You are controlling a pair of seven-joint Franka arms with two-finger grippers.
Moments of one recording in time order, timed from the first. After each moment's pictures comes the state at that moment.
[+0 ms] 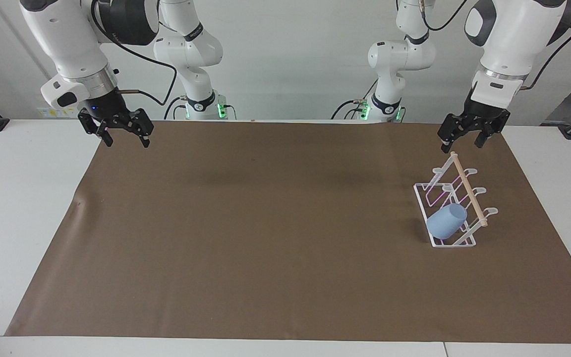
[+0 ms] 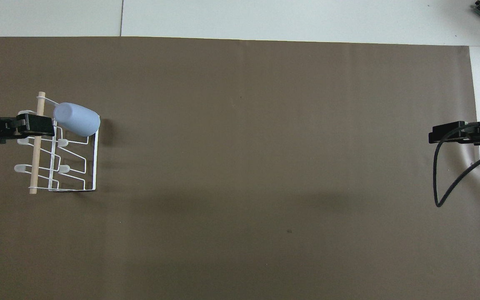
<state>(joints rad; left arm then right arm) -0.02 -0.13 -0.05 -1.70 0.01 1.65 0.00 0.03 -0.07 -0.09 -1.74 0.01 1.73 0.00</state>
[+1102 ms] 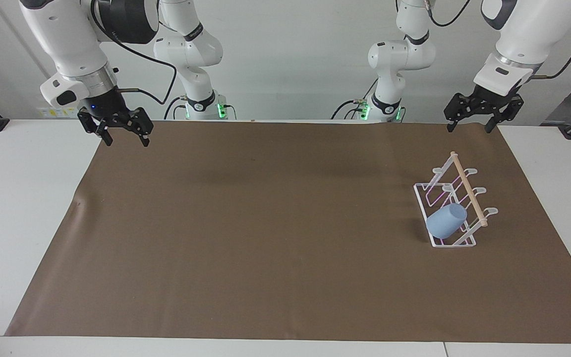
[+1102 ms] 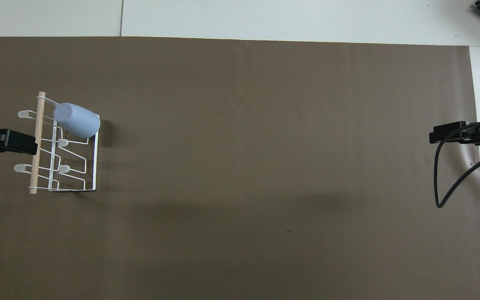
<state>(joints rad) -0.01 -0.06 -0.08 -1.62 0.02 1.54 0.04 0.04 -0.07 -0.09 -1.74 0.01 1.73 0.00</state>
